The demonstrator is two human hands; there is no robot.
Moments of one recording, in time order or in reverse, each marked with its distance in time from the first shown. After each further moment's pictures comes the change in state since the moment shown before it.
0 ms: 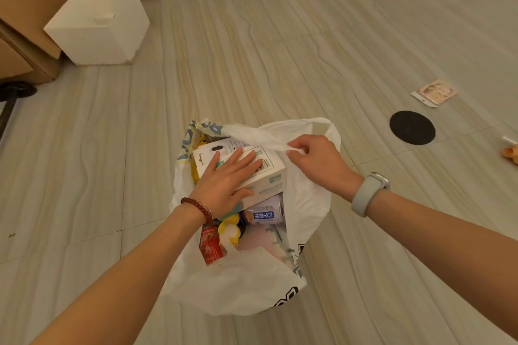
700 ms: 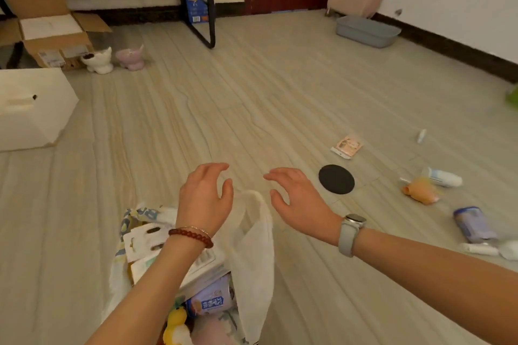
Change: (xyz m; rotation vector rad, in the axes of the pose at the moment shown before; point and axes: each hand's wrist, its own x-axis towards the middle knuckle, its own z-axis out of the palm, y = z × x) left_hand 0.080 0.082 -0.103 -0.421 0.513 -0.140; right_hand 0.003 -0.004 -0.083 -0.342 0.169 -0.161
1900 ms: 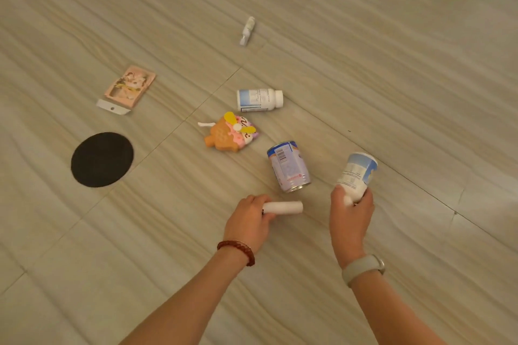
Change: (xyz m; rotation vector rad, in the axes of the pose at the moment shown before) left_hand -0.060 0.315 0.528 0.014 -0.846 0.105; right_hand -0.249 0.518 -0.139 0.550 1.012 1.336
